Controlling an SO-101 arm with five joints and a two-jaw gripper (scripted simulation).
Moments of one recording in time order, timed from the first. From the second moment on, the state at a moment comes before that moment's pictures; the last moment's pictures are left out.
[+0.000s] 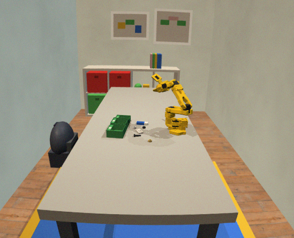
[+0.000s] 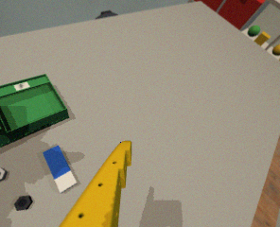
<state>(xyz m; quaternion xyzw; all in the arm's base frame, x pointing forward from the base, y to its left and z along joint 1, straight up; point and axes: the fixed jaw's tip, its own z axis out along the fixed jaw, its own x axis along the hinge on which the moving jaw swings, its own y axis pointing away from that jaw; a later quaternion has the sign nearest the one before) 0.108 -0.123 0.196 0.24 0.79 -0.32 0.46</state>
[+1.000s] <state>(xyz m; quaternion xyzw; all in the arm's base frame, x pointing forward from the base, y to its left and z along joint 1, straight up) 0.124 -0.120 0.160 0.12 0.88 -0.28 0.35</state>
